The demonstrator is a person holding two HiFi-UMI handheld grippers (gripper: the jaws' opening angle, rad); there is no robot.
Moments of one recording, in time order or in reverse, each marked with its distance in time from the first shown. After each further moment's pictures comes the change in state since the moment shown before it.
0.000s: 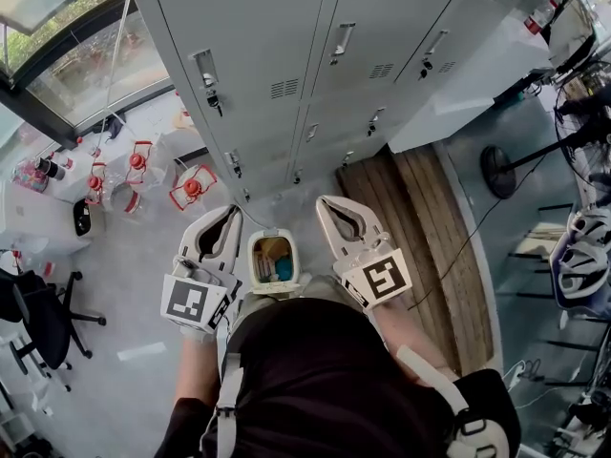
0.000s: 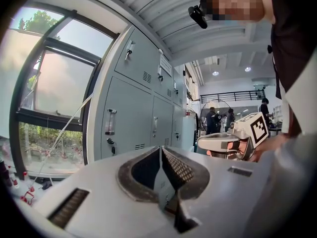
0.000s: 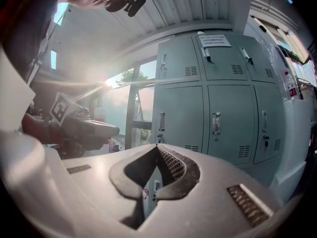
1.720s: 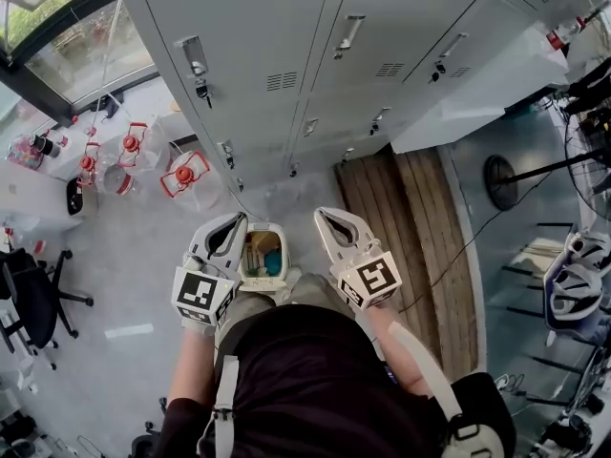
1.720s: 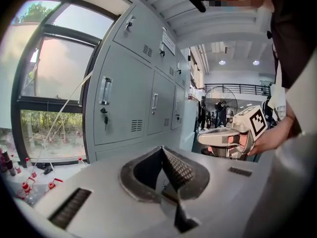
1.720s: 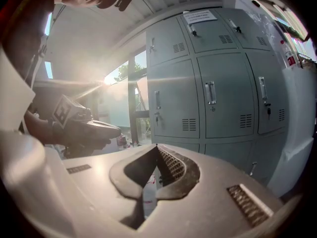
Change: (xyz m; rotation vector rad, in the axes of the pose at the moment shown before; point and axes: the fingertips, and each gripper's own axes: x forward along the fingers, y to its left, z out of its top) left arm 0.039 -0.017 -0.093 -0.043 0.156 0.018; right arm -0.001 -0.031 -0.093 0.116 0.122 0.088
